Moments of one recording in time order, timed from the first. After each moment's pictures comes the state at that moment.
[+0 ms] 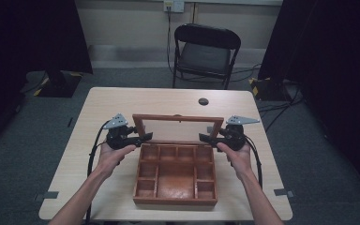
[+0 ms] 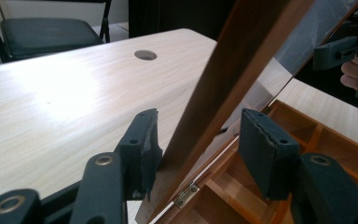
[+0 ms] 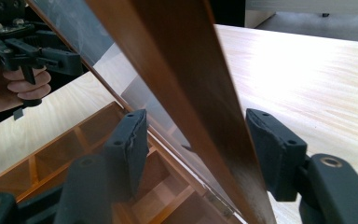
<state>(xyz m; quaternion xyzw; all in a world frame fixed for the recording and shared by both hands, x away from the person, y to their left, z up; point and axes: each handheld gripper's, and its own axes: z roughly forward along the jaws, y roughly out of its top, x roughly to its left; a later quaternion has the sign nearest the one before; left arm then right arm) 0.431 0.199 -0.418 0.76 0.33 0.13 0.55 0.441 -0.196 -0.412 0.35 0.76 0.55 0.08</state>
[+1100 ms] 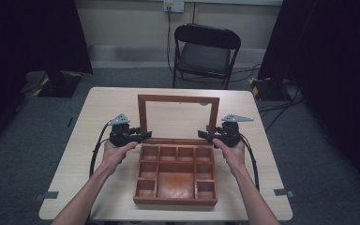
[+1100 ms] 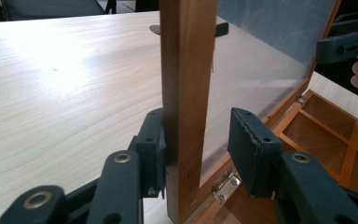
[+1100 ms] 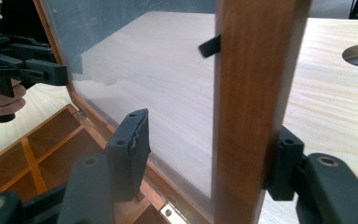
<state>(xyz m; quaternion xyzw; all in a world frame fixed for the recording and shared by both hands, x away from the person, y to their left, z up) 0.460 0.202 -0.449 0.76 0.37 0.10 0.53 0.466 -0.191 -0.436 0.39 0.75 0.53 0.09</state>
